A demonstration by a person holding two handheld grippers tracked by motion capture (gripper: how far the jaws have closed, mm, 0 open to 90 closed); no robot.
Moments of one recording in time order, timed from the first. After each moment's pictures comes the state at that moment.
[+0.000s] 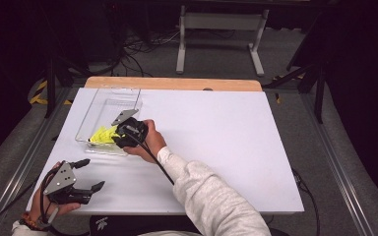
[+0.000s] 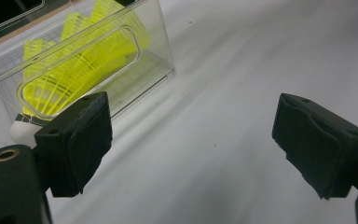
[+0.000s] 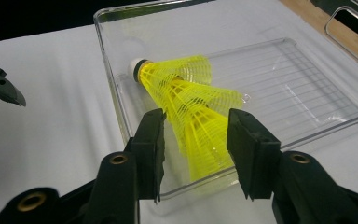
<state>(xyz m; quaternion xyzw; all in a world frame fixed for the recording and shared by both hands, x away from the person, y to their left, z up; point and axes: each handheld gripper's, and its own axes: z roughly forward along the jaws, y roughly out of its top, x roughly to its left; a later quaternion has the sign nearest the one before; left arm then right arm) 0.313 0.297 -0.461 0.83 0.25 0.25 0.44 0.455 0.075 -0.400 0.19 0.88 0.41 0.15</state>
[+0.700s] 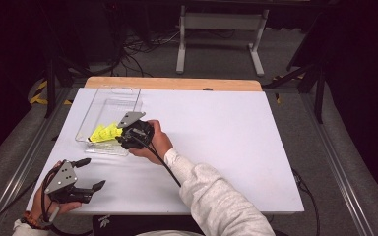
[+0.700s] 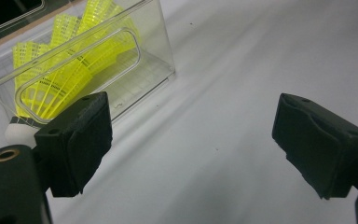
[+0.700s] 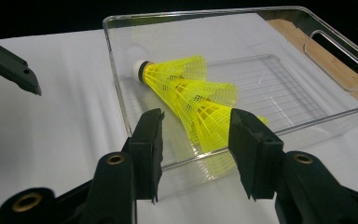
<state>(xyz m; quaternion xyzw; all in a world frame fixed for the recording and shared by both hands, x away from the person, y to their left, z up) 0.316 0.295 -0.461 0.83 0.25 0.25 0.44 0.444 0.057 -0.392 0.16 0.87 0.42 0.18</state>
